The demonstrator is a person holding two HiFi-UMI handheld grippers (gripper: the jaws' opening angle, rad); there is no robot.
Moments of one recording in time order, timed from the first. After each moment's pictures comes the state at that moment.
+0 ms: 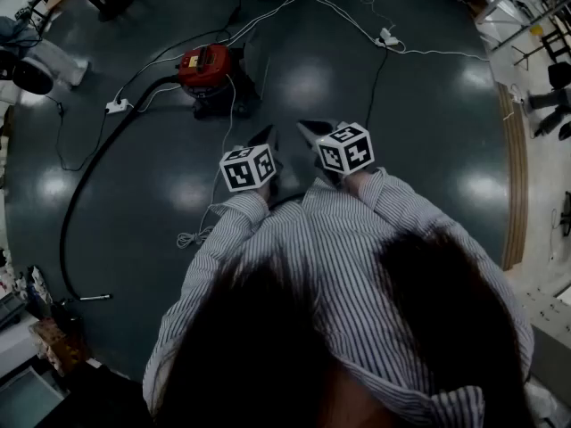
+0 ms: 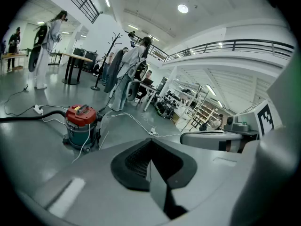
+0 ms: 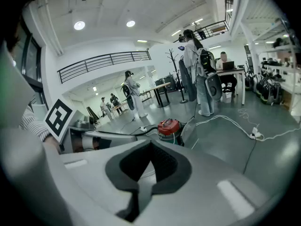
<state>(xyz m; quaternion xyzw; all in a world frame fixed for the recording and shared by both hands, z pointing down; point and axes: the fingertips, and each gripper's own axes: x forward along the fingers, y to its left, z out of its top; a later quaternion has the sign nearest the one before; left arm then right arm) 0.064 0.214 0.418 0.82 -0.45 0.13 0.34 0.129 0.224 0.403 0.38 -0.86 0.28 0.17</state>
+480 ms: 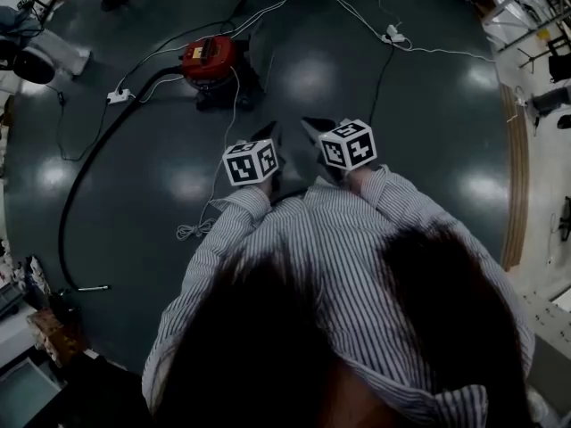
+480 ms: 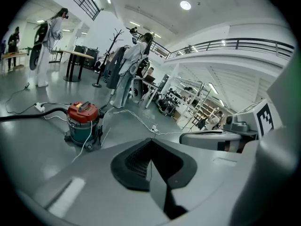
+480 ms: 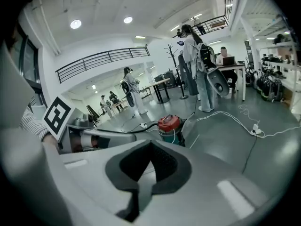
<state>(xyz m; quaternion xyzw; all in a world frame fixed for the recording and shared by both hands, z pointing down) 0.059 0.207 0.427 0.81 -0.45 0.14 0.35 0.123 0.215 0.415 0.38 -0.86 0.30 0.19</state>
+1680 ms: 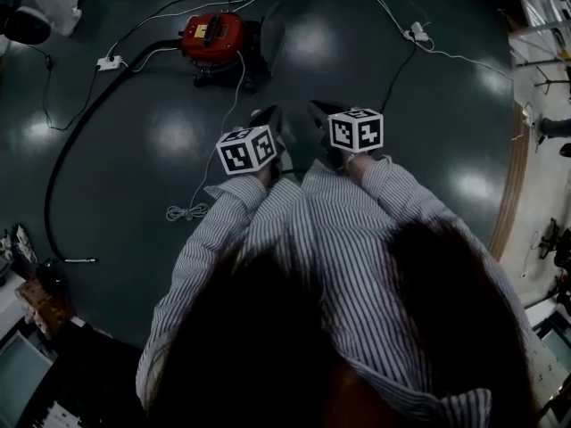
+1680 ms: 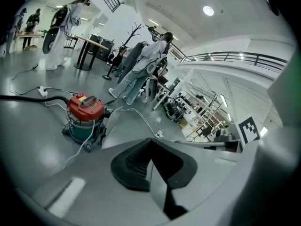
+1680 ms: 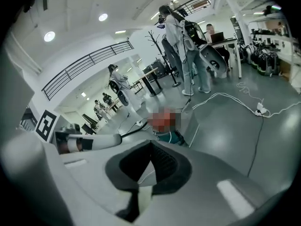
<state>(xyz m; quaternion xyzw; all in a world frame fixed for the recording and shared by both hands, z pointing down) 0.028 0.079 0.471 0.76 -0.48 0.11 0.42 0.115 0.073 0.483 0.38 -0.81 0.41 0.19</state>
